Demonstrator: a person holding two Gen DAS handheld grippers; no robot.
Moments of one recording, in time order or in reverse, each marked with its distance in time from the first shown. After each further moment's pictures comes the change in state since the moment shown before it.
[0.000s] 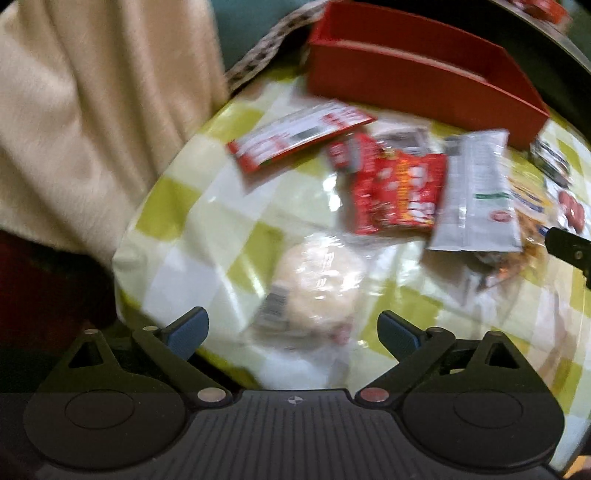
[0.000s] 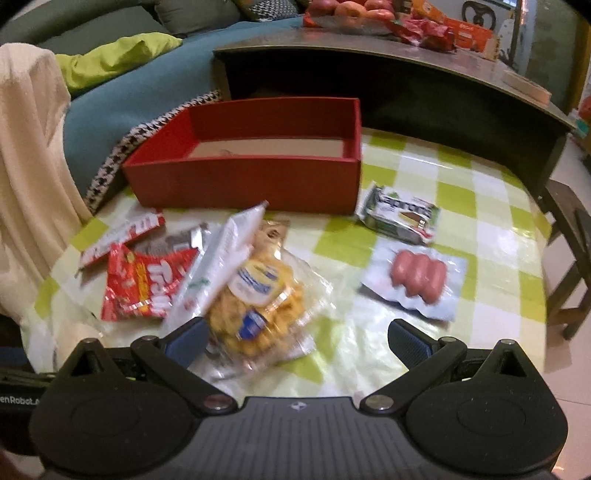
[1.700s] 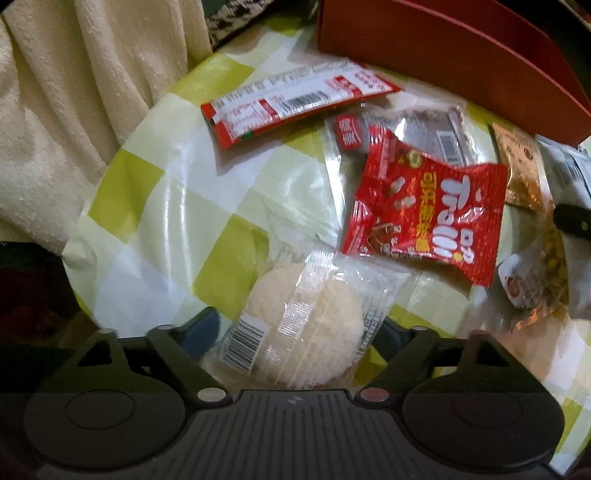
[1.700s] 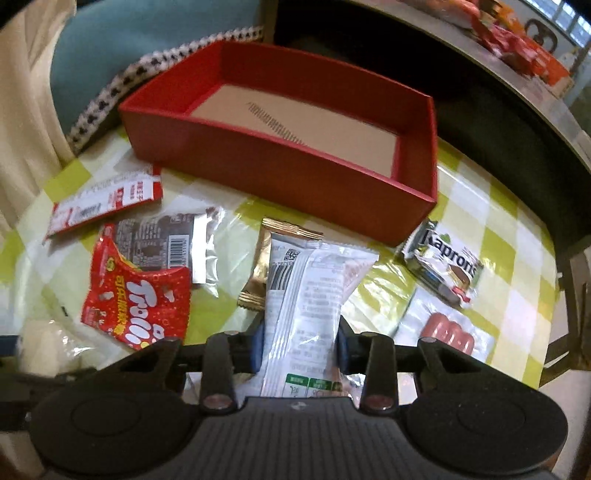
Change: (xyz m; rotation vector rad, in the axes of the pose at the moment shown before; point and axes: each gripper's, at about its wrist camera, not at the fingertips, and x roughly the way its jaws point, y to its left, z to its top) left arm 0.052 -0.004 0.035 -0.057 0.111 -0.014; right arm 0.050 0.032 0.053 -0.235 0.193 -0.084
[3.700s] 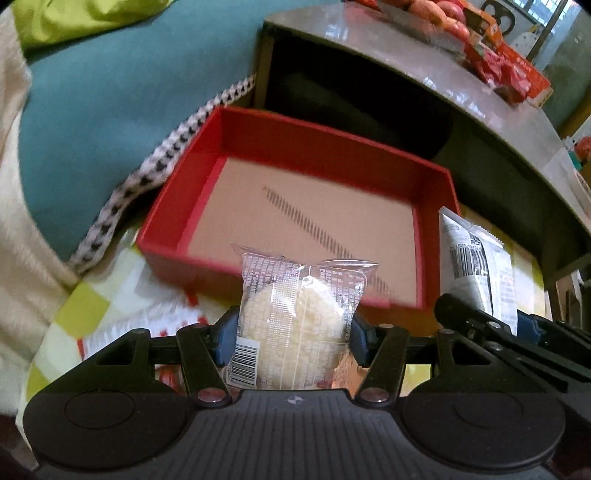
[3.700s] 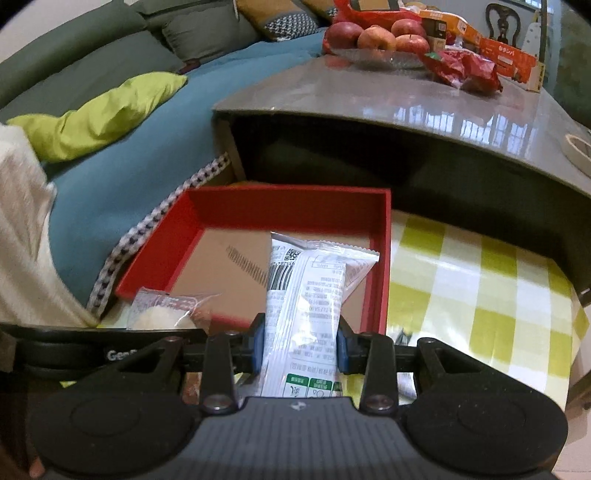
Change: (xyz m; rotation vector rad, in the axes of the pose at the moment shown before) left arm -0.064 -0.103 0.140 0.025 -0.228 -0.173; right arm -0.017 -0.083 0.076 0.231 -0.235 0.172
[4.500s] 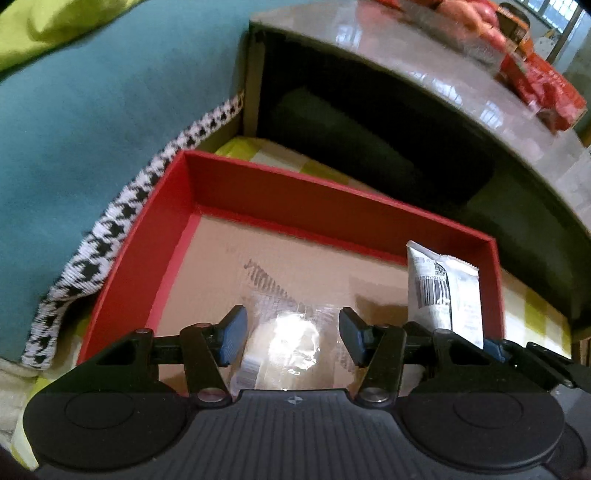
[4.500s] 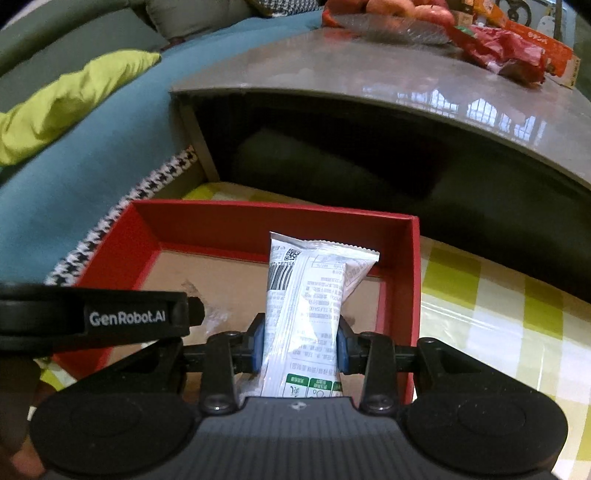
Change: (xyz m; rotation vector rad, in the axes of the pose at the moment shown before) left arm 0.078 -0.011 0.072 -0.022 0.009 0.034; right arm 0.113 -0.016 0.043 -0.039 0.090 -0.020
